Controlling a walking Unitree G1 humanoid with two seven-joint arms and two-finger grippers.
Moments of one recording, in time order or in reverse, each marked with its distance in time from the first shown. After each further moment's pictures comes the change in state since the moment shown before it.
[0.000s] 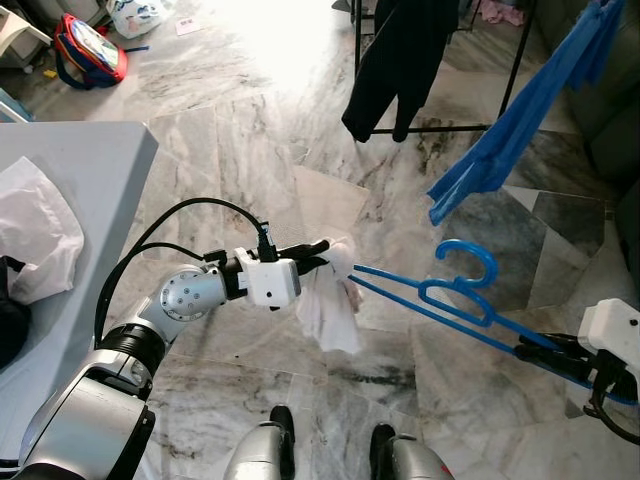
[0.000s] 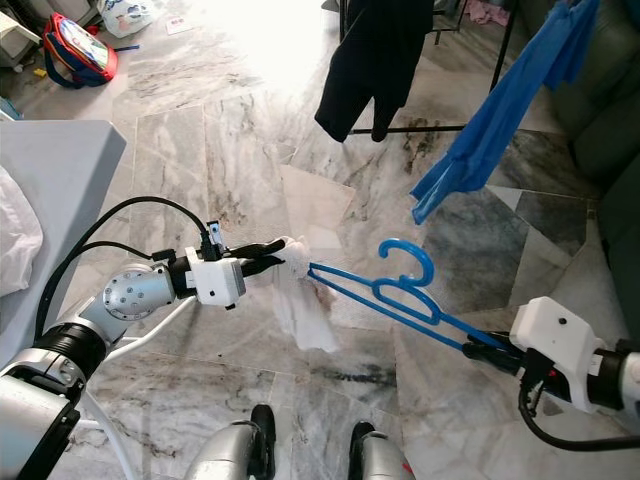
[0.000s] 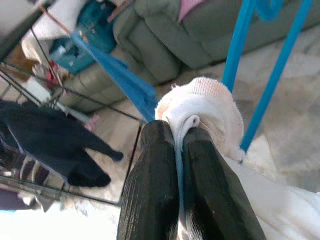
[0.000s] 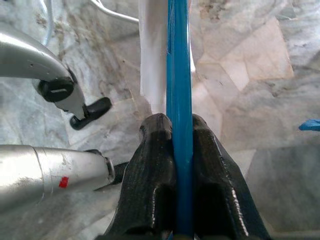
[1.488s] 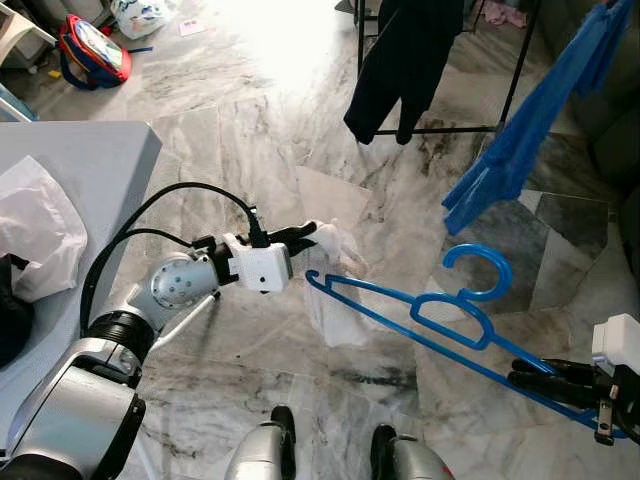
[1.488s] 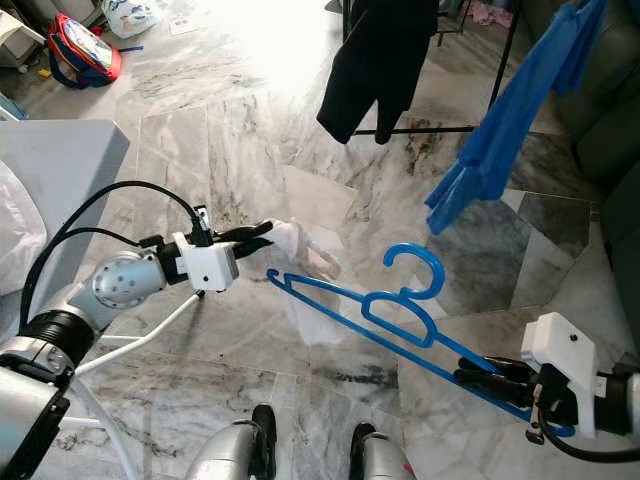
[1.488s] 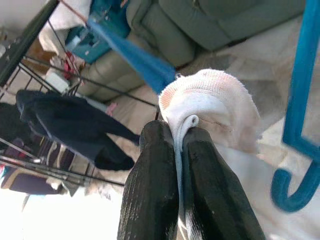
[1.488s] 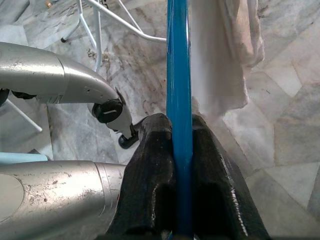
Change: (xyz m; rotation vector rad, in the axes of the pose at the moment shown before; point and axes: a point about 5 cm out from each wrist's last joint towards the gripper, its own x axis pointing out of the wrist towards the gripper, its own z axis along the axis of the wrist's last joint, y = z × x) left arm -0.006 0.016 -0.005 0.069 0.067 0.047; right arm -0.005 0.017 -0.010 0.163 -0.081 0.130
